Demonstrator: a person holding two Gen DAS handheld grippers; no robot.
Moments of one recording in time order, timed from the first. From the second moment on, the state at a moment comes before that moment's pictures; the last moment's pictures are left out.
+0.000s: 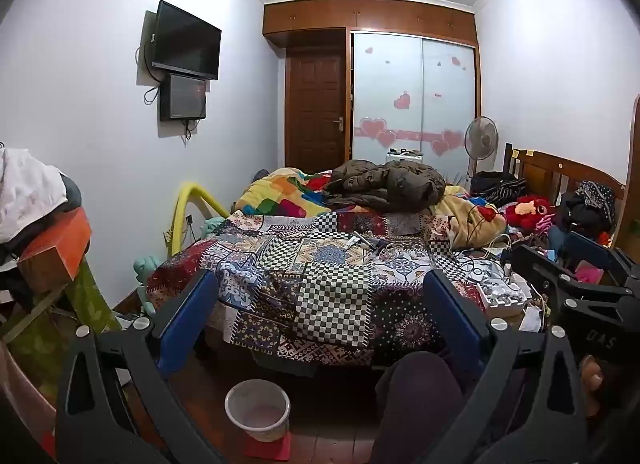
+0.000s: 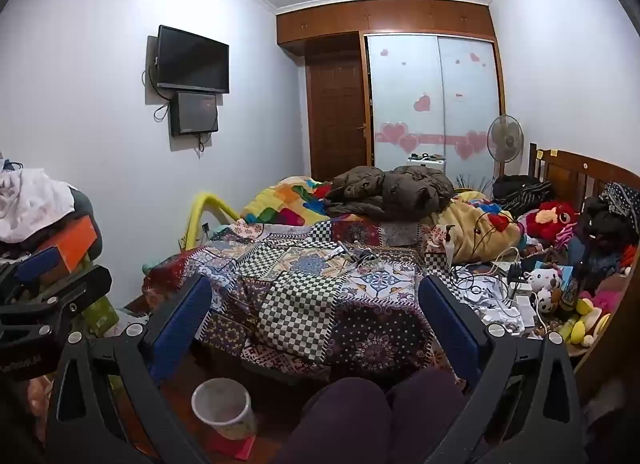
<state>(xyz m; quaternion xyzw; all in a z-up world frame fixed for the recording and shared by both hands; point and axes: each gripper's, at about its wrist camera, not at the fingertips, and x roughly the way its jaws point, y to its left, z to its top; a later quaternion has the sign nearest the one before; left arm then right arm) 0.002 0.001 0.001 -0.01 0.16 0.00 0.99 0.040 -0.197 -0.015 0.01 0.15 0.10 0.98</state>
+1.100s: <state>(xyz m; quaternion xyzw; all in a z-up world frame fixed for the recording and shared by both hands) 0.001 0.005 -0.005 -0.02 0.16 0.00 0.99 0.038 -0.202 -0.013 0.00 0.15 0.10 0.98</state>
